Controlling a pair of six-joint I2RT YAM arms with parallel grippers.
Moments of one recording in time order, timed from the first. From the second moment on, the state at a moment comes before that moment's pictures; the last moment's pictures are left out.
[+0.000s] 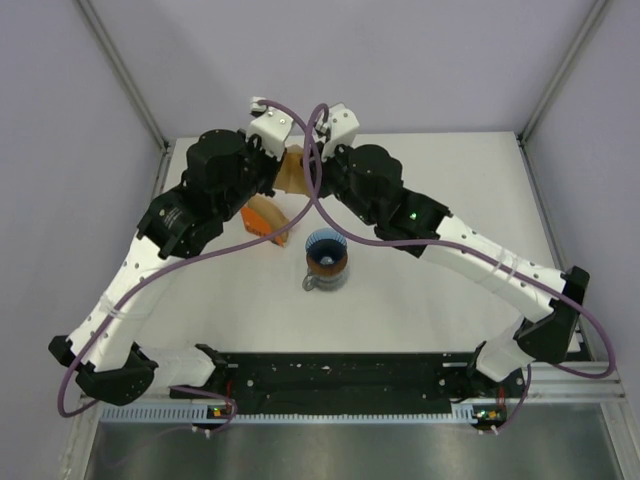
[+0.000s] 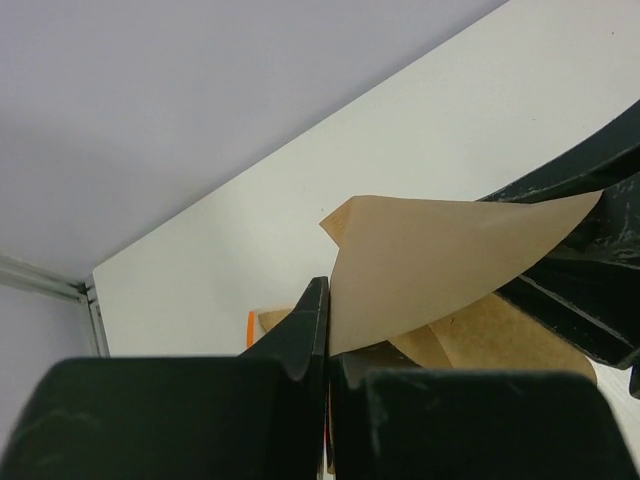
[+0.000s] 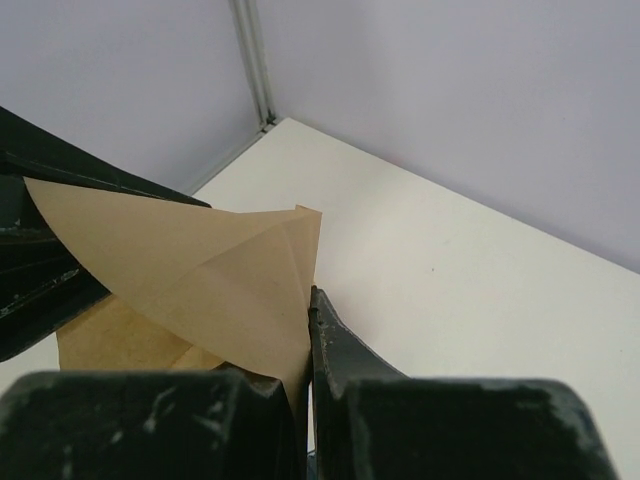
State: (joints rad) left arm -0.67 1.25 1.71 -0.69 -0.25 0.22; right arm 1.00 1.52 1.63 -0.13 0.33 0.07
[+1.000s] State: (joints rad) left arm -0.37 1.40 1.85 -0.98 0.28 -0.05; right arm 0.74 1.66 1.82 -0.83 -0.03 0.20
